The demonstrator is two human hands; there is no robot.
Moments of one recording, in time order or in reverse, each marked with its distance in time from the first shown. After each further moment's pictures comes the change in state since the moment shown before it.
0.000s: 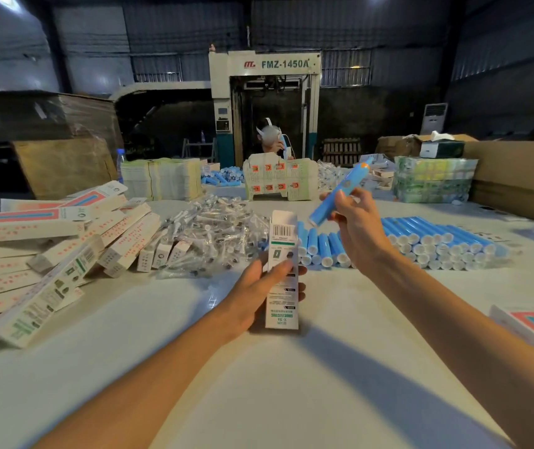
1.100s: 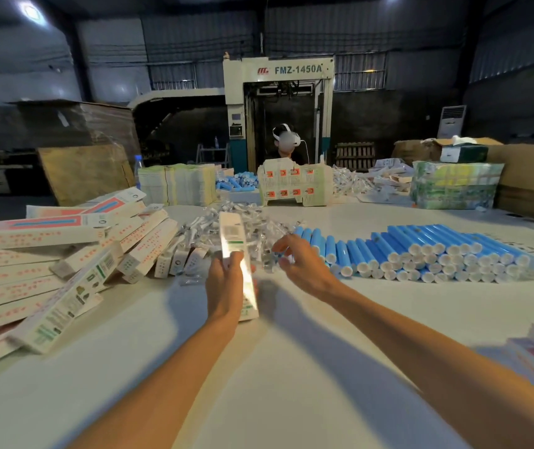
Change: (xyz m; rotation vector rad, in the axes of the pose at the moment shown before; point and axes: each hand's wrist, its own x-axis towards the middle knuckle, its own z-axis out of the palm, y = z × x) left_hand 0.014 0.003 -0.059 0.224 0.719 0.204; right_hand -0.009 0.088 0.061 -0.919 -0.471 -0.272
